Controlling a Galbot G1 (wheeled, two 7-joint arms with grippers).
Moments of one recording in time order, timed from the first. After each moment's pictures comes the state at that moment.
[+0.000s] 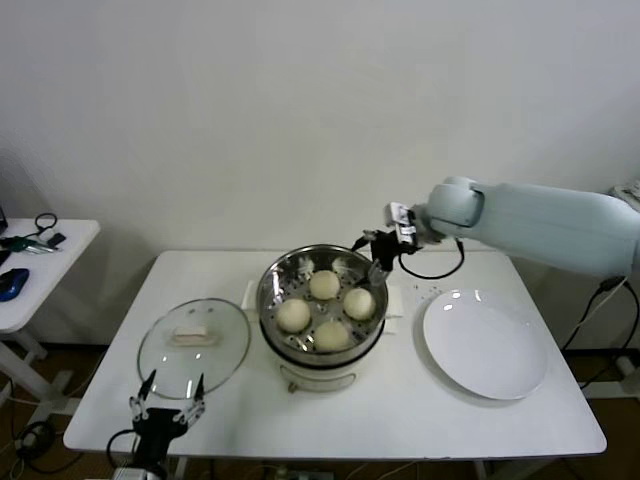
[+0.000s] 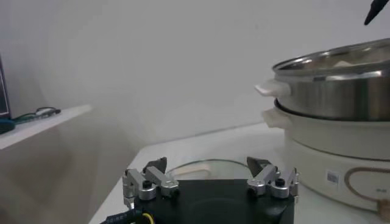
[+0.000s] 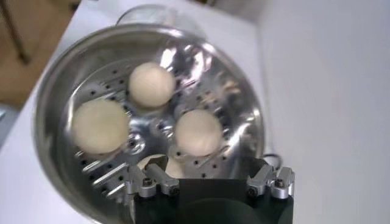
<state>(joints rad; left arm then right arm) 1.75 -1.47 -0.69 -2.02 0.04 -0.03 0.02 0.63 0.83 -1.50 1.39 0.86 -0.07 -0.59</state>
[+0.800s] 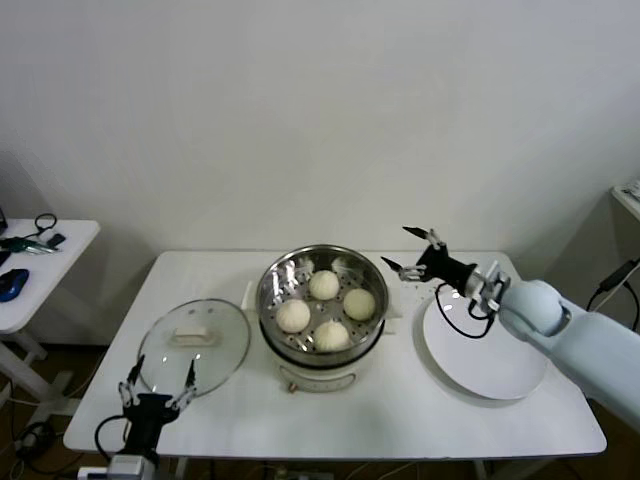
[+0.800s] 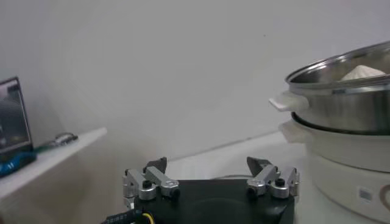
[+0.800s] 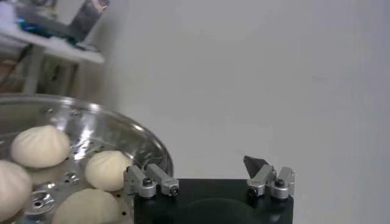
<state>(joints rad) 1.72 -1.48 -0.72 -2.06 0.18 -0.02 0.01 -0.53 0.58 -0.31 1.59 0.65 0.14 -0.17</state>
